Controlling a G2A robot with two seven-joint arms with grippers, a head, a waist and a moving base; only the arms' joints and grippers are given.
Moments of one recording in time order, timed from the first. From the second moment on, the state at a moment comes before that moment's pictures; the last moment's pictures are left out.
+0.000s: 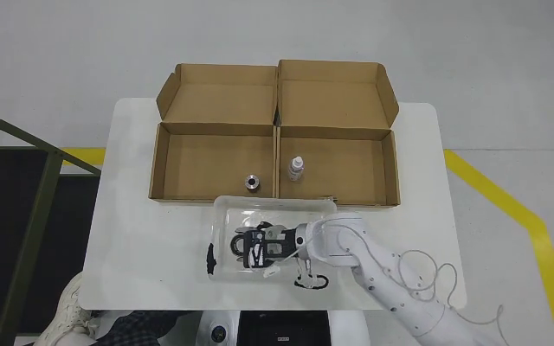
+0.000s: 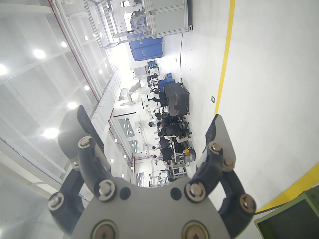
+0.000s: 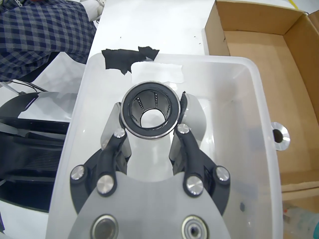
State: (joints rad) left arm -0.01 -0.37 -0.75 -1.25 2.03 -0.40 0.22; right arm -1.07 -1.25 0.80 -1.70 -1.30 -0.84 0.39
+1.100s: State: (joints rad) left arm -0.01 -0.37 -0.75 -1.25 2.03 -0.40 0.22; right arm -1.19 -1.18 1.12 -1.87 -1.28 -0.88 -0.11
